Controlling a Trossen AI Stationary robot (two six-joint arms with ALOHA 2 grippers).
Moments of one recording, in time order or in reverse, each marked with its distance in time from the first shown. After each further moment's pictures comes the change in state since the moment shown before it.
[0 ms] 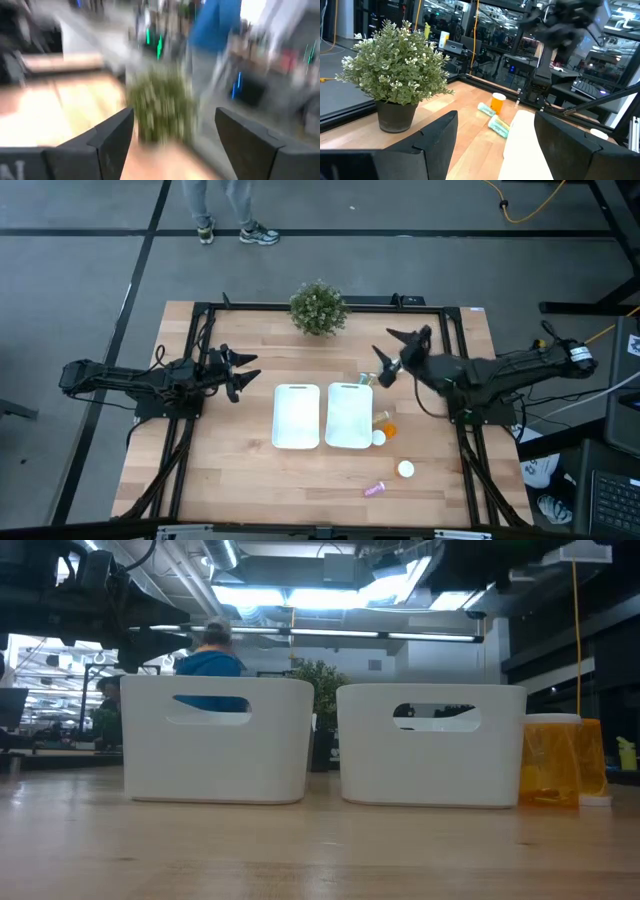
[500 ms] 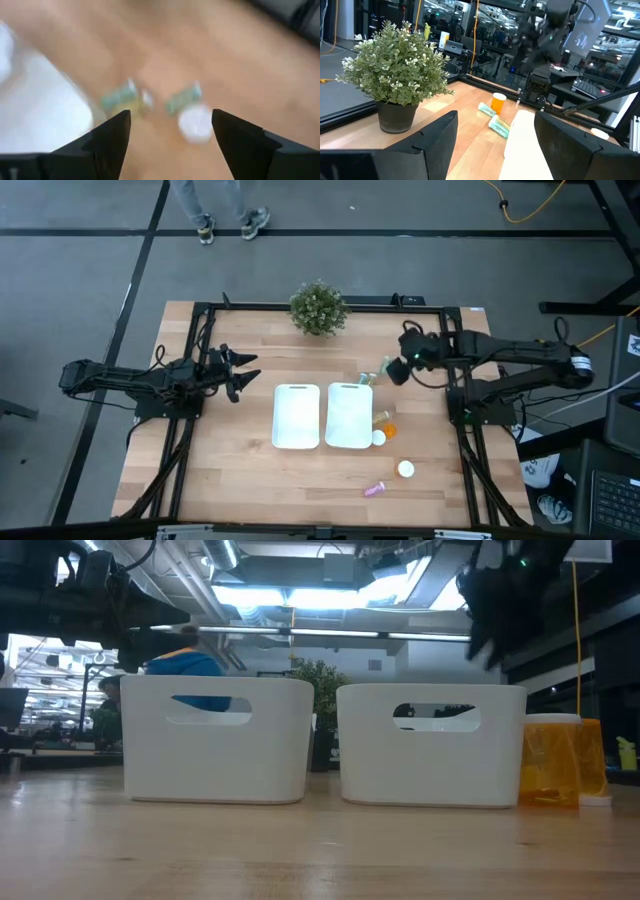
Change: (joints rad) left arm 0.000 0.000 0.000 0.000 -0.001 0.006; right arm -0.246 0.107 0.249 -0.966 -0.562 0.626
